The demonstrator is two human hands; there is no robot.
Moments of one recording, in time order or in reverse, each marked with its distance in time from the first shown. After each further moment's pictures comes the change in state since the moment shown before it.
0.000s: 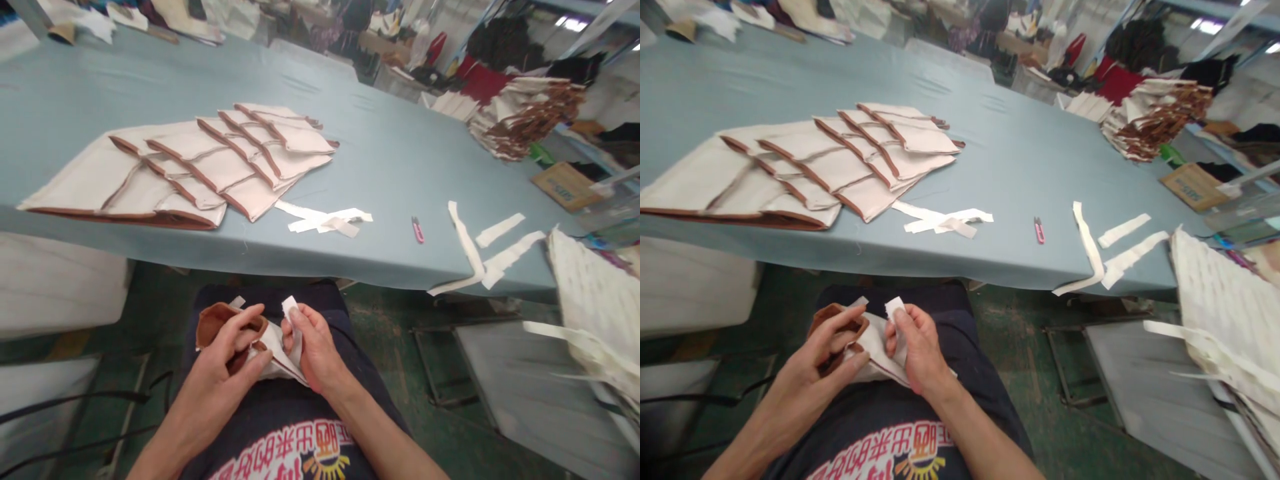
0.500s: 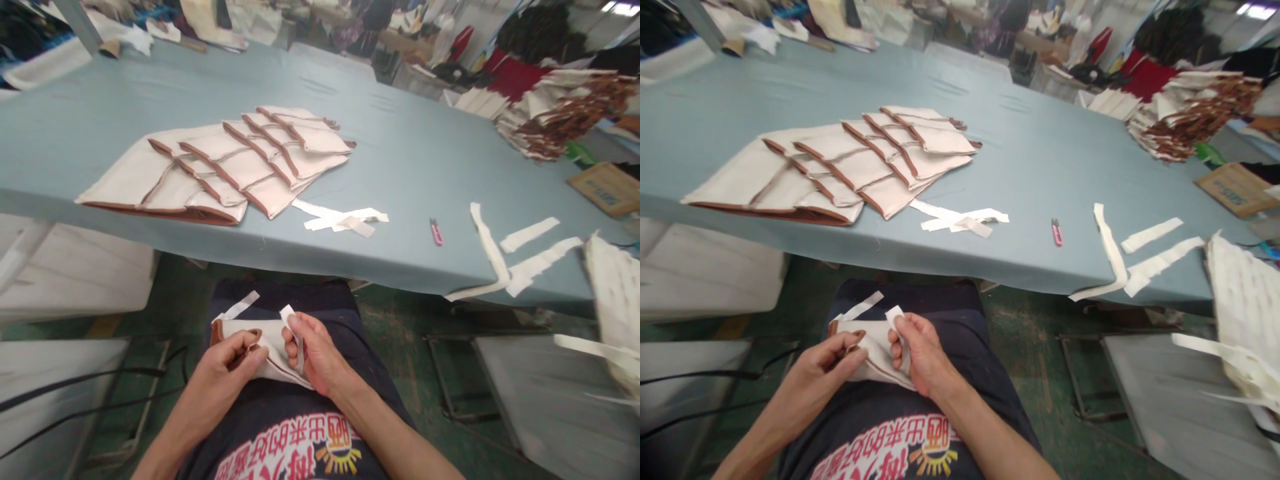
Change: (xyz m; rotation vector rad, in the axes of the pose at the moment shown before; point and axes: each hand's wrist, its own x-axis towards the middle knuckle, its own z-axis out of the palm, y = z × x) left_hand -0.014 -0.017 -0.017 0.019 0.004 -0.016; right_hand -0.009 0.022 0.005 -0.008 -0.045 0.220
